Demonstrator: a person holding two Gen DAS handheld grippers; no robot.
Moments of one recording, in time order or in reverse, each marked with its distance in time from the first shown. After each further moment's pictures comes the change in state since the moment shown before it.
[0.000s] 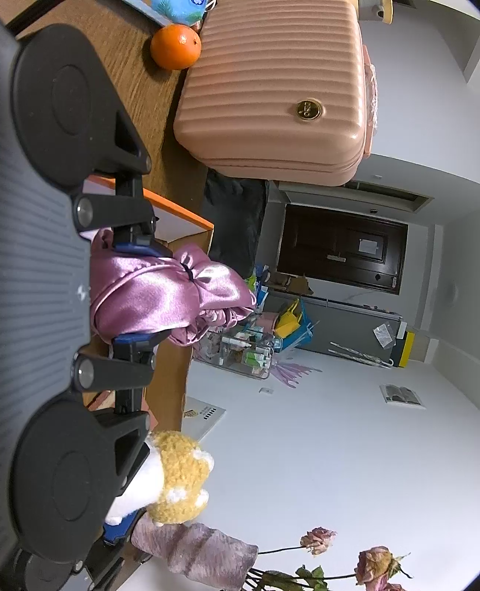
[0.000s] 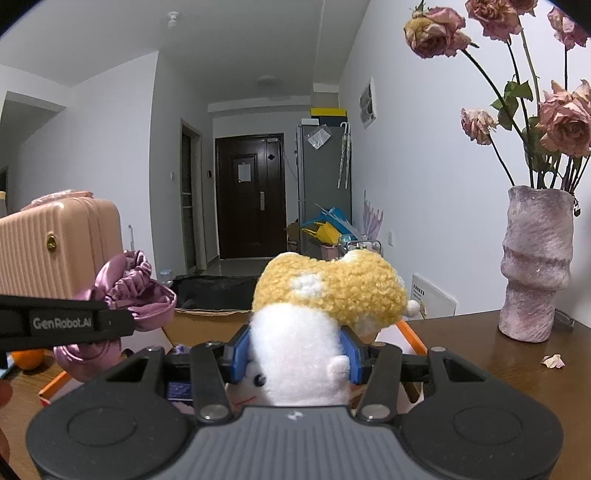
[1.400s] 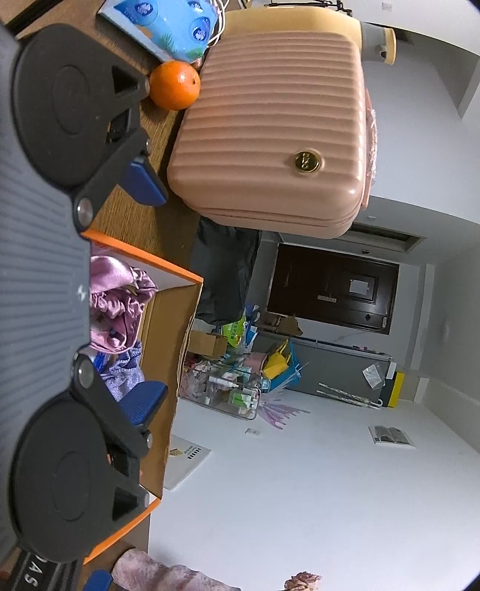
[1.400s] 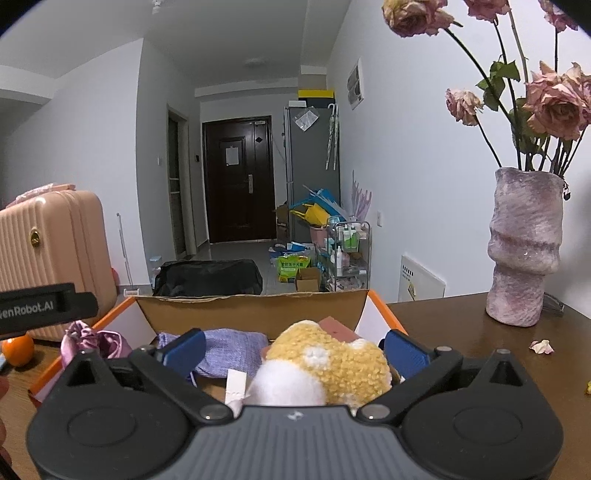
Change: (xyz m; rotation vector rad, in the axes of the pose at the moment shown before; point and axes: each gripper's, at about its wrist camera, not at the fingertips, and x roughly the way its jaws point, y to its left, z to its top) left arm 0.009 0.025 0.004 -0.041 -0.035 0.133; right arm 0.001 -0.016 0.005 0.027 0.062 -0.029
